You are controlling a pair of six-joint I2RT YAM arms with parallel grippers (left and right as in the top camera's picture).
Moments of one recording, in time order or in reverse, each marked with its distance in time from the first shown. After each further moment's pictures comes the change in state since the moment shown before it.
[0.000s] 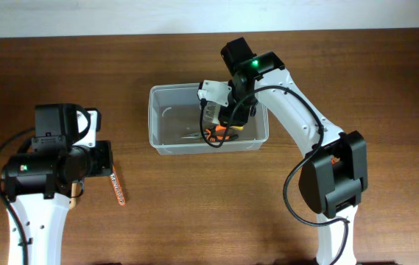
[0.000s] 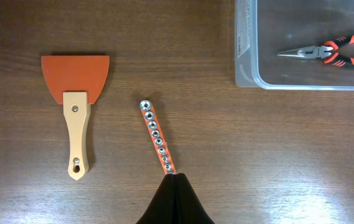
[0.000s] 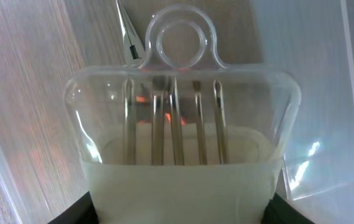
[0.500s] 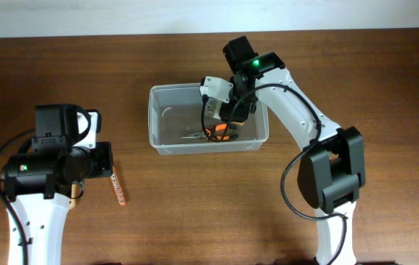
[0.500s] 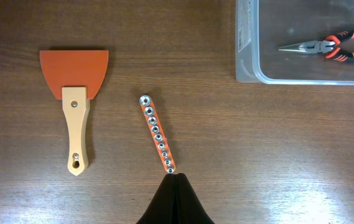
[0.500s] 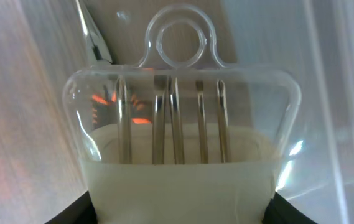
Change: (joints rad) left arm 0.000 0.000 0.000 -0.016 0.000 0.000; right arm -0.023 0.041 -0.001 0.075 0.022 0.000
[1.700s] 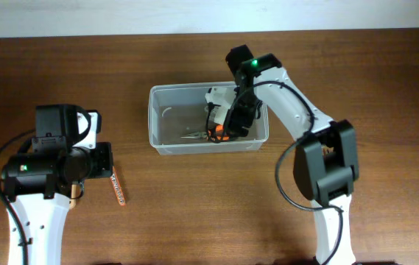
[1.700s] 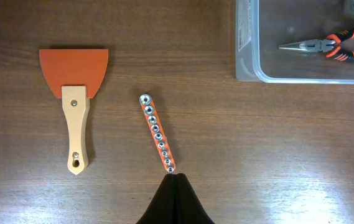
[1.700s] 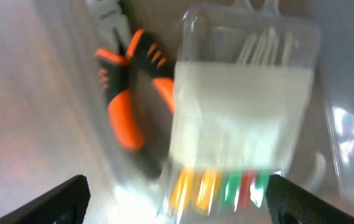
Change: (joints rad) left arm 0.000 0.000 0.000 -0.003 0.000 0.000; right arm -0.020 0.046 0.044 -0.172 0.025 0.036
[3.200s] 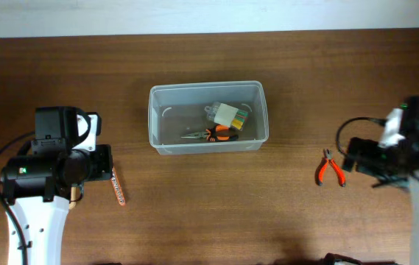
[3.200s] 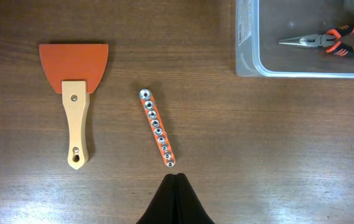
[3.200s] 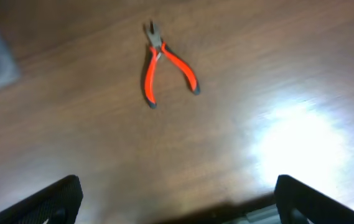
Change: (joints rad) left arm 0.000 -0.012 0.000 -0.019 0.000 0.000; right arm -0.652 -0.958 -0.696 -0.137 0.173 0.977
